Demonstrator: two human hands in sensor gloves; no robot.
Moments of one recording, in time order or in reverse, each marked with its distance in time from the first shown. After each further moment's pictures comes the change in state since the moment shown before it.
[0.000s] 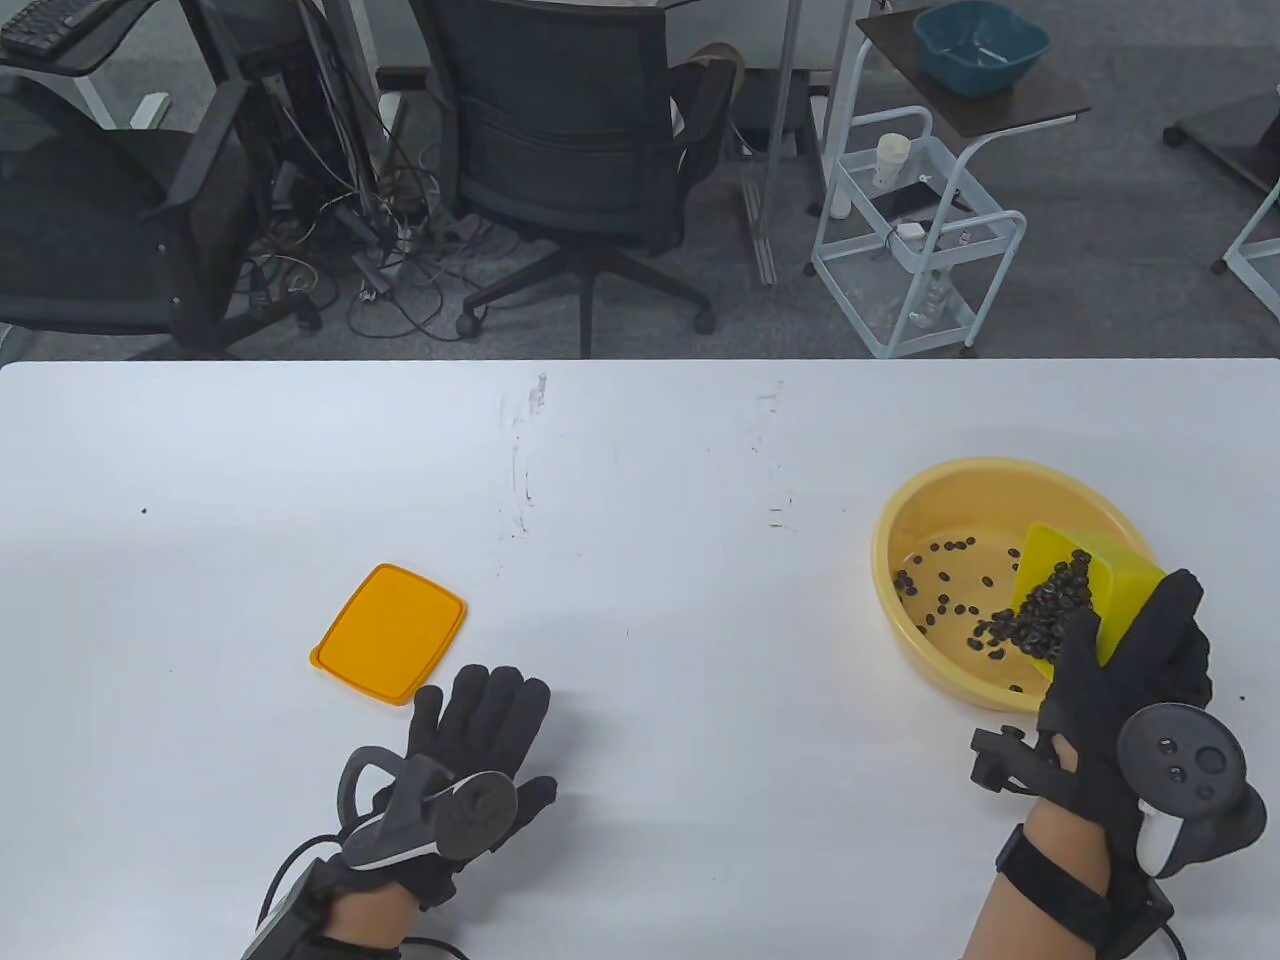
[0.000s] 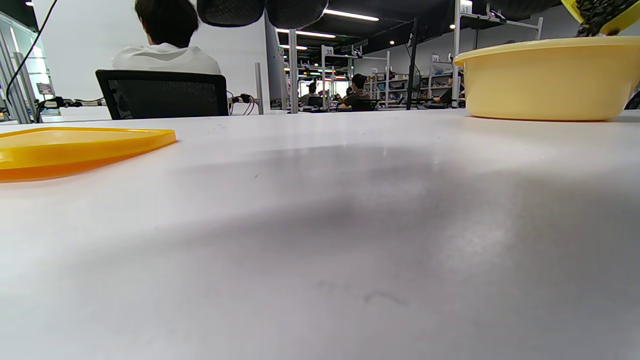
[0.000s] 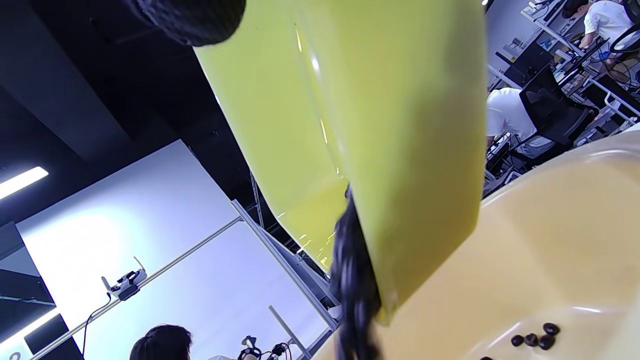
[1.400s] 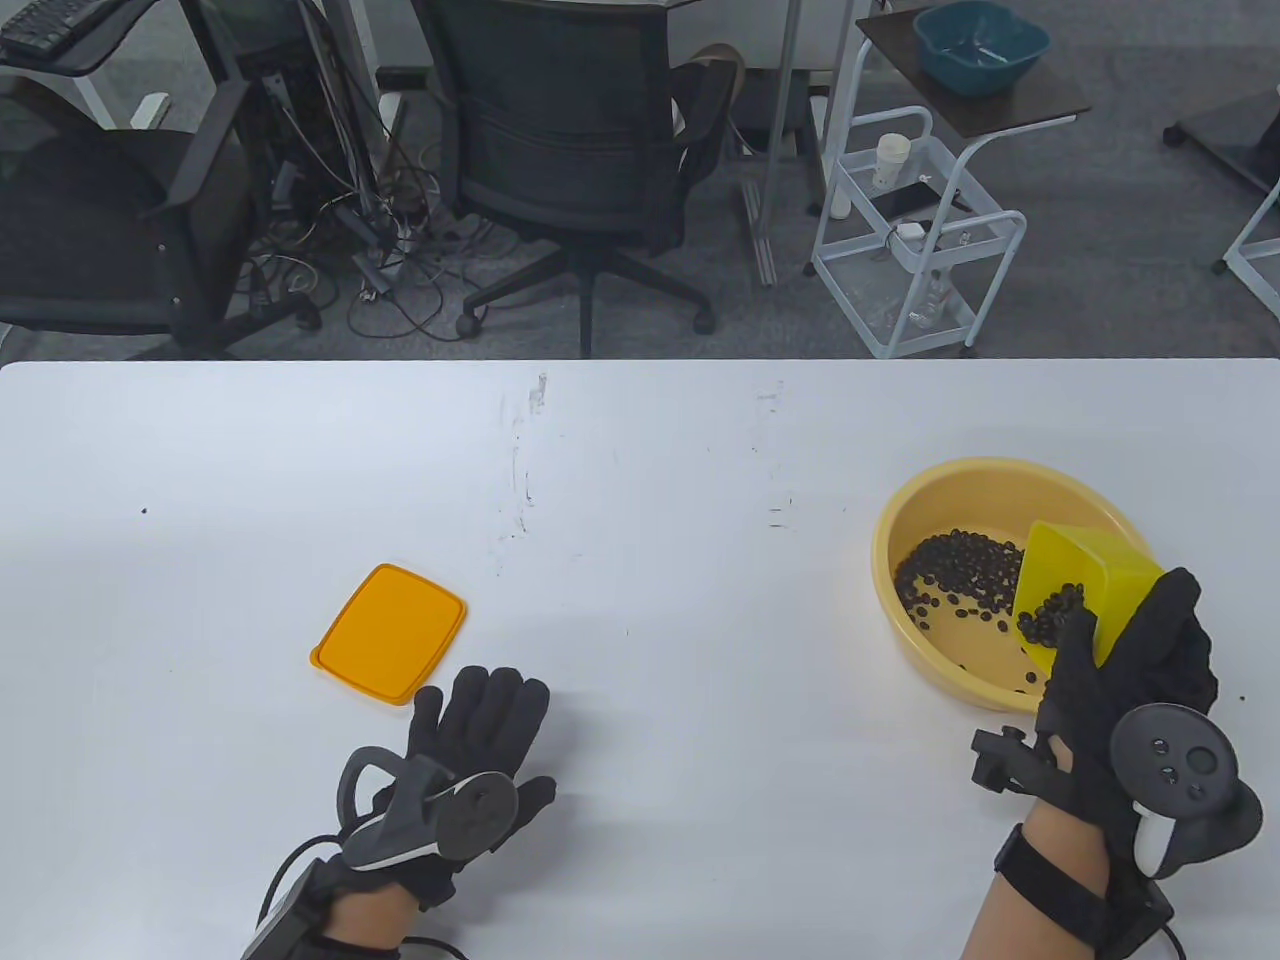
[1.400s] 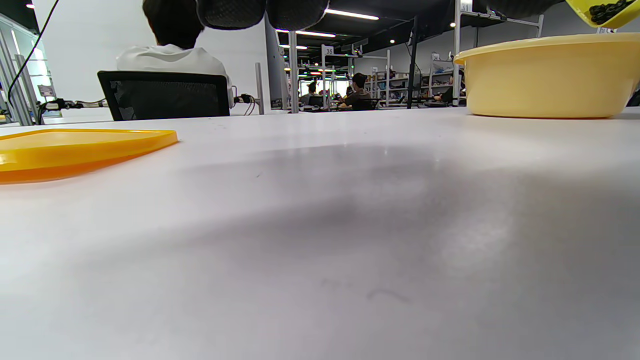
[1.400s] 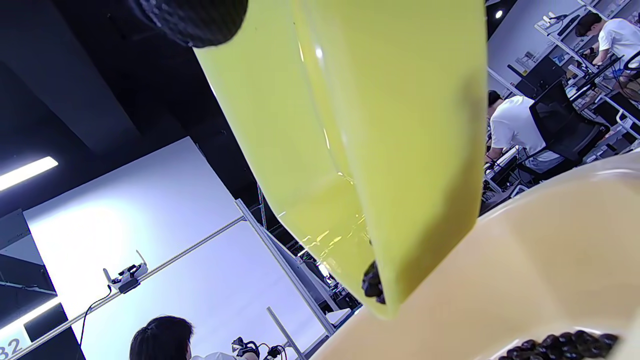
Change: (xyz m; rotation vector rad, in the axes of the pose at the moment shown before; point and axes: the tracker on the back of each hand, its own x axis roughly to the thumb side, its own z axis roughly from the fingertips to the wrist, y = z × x) left_hand 0.001 0.001 0.000 -0.001 0.002 -0.009; right_hand 0.003 -0.001 0.001 -0.015 -0.033 0.047
